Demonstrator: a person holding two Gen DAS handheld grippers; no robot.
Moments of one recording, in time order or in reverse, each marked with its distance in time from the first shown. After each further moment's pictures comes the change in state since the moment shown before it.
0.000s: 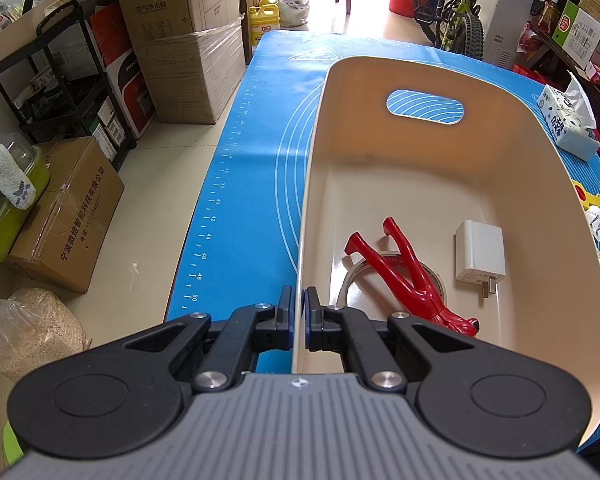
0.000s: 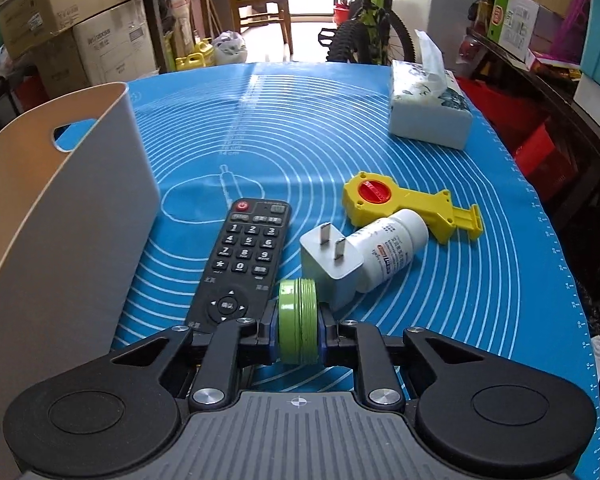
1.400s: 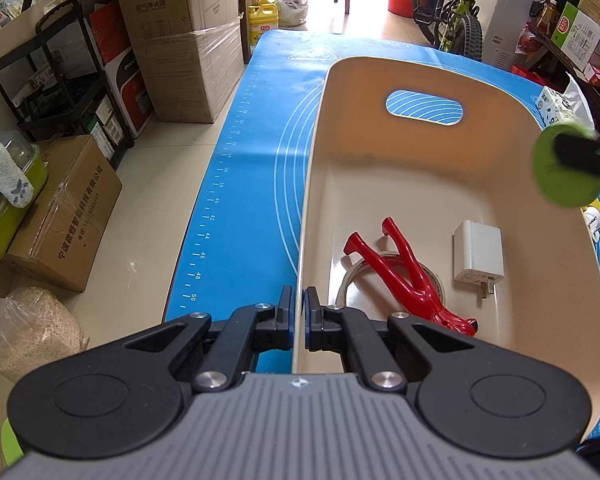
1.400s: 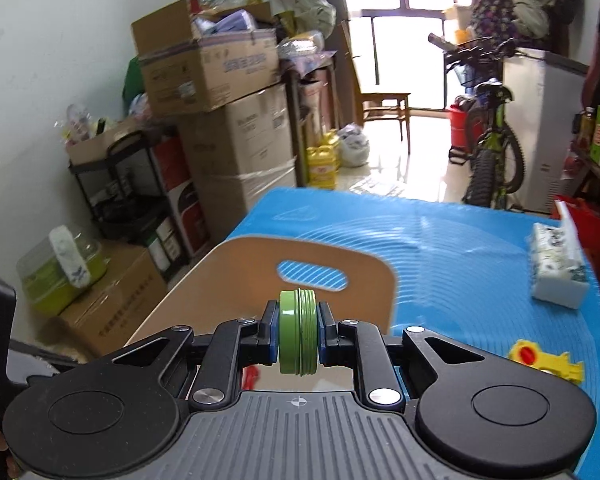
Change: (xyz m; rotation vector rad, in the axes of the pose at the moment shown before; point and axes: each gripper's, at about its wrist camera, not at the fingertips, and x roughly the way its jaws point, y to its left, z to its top) left arm 0.000 -0.001 0.000 -0.001 0.000 -0.002; right arm -0.100 0.137 0.053 -0.165 -0.237 0.295
